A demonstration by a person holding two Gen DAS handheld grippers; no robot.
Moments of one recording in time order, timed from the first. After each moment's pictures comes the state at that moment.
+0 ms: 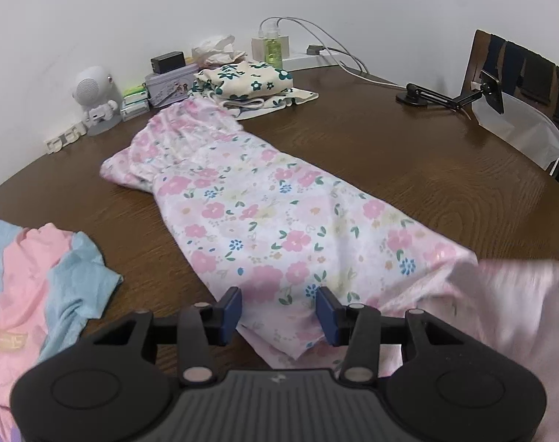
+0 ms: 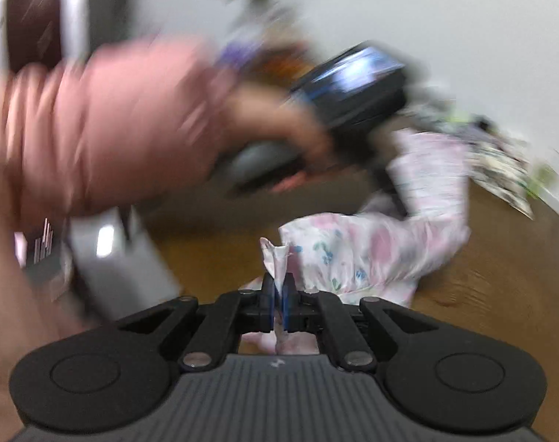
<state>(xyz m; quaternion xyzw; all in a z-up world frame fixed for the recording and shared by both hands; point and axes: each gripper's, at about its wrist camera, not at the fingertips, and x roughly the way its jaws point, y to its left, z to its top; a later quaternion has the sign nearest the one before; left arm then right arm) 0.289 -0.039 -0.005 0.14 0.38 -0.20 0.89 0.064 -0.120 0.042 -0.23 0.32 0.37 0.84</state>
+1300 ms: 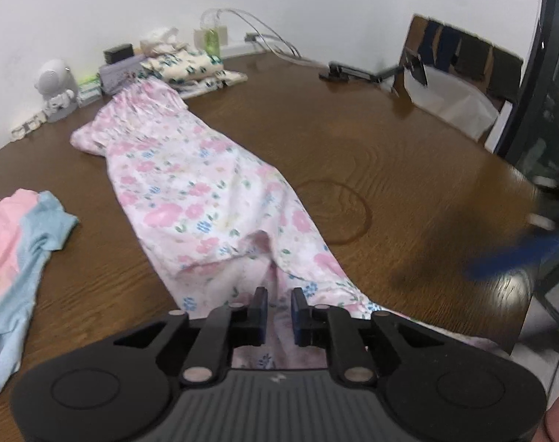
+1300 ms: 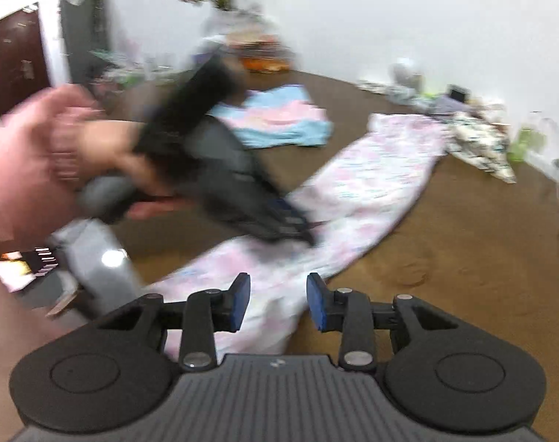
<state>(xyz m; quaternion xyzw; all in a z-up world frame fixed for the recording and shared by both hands) 0.210 -0.033 0.009 0.12 0.40 -0.28 0.87 0.117 -0.182 0.070 -0.14 0.34 0.32 0.88</state>
